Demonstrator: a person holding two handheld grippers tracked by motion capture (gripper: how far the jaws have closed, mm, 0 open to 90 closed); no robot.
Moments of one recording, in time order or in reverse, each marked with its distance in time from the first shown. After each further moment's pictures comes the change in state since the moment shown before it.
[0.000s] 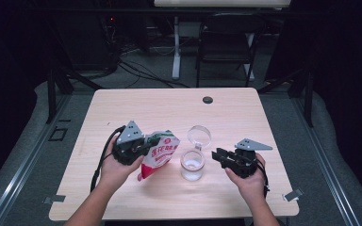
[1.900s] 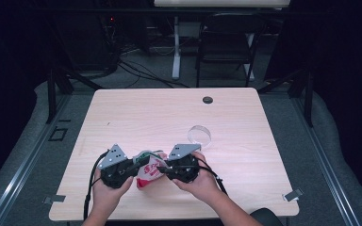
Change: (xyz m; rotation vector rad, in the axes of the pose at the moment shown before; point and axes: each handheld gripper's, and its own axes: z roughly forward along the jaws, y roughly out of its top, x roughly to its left) left arm -0.010 -0.065 -0.017 -0.087 -0.004 -0.153; right arm 0.122 0.024 0.091 0.180 0.284 -0.387
